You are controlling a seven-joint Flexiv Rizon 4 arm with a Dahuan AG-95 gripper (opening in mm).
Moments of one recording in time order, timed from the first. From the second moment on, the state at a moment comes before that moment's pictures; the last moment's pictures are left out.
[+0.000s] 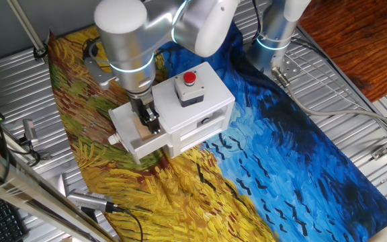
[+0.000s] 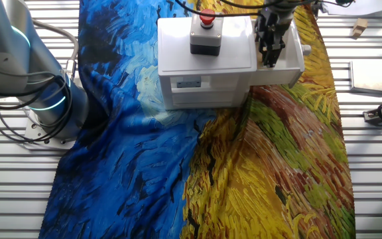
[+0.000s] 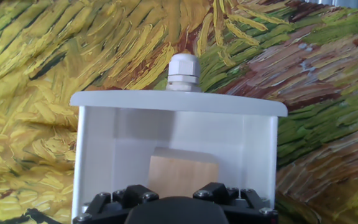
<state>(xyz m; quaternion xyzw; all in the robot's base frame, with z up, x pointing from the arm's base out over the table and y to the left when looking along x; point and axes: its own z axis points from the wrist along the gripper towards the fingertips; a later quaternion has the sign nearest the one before) 0.541 0.107 0.147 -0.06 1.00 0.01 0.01</state>
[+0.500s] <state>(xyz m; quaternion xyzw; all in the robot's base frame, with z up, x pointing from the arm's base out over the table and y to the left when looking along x) 0.542 0.108 0.153 -0.08 1.00 0.01 0.00</state>
